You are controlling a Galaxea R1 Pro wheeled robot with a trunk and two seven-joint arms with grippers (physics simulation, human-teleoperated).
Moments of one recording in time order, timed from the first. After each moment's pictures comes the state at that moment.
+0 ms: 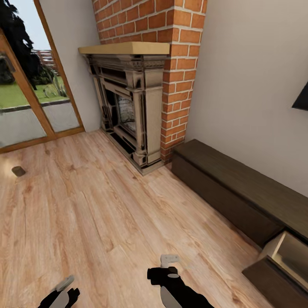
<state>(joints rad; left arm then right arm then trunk) -0.39 0.15 0.01 -0.44 0.78 0.22 0.41 -0.45 0.15 0.76 -0.69 -0.70 0.25 -0.44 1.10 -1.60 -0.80</state>
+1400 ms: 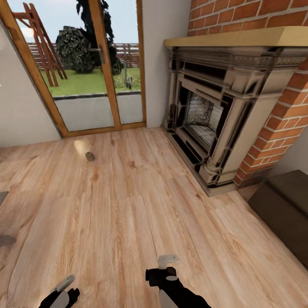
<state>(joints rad) -0.39 0.15 0.01 -0.43 0.77 0.22 0.41 -0.45 0.15 0.81 -0.69 -0.71 0.22 -0.44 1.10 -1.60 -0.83</state>
